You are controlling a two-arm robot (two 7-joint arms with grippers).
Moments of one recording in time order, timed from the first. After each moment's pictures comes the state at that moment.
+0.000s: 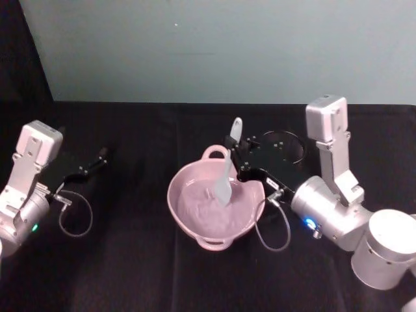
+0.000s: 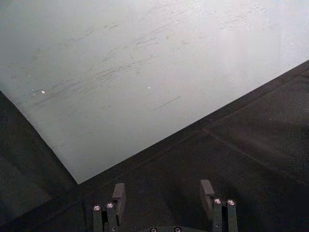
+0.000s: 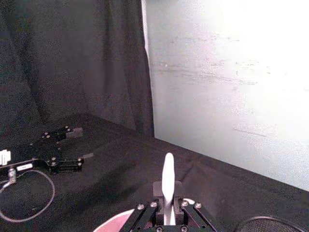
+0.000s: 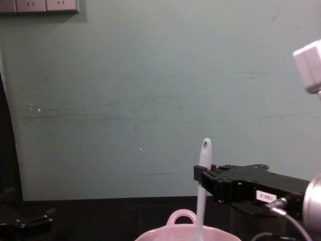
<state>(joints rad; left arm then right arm) -0.20 0.60 0.45 -1.41 -0.25 -0.12 0.03 0.18 0.33 -0.41 -1.62 0.33 0.09 0.28</state>
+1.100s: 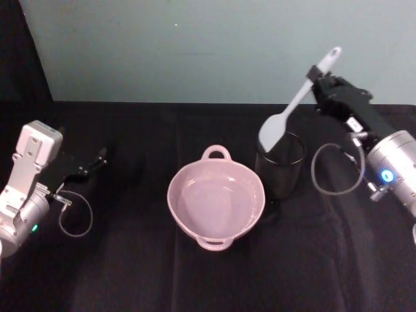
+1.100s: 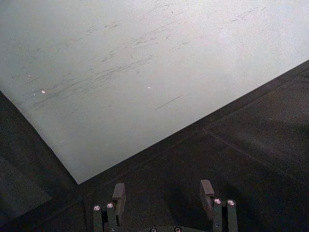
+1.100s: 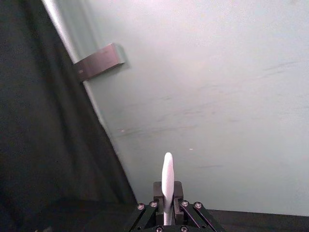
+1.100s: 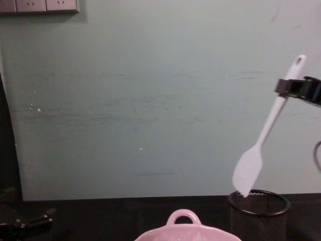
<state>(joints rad) -0.20 0.60 0.45 -1.41 -0.25 -0.12 0.03 0.11 0.32 -0.15 -1.79 0.63 0.16 0.19</state>
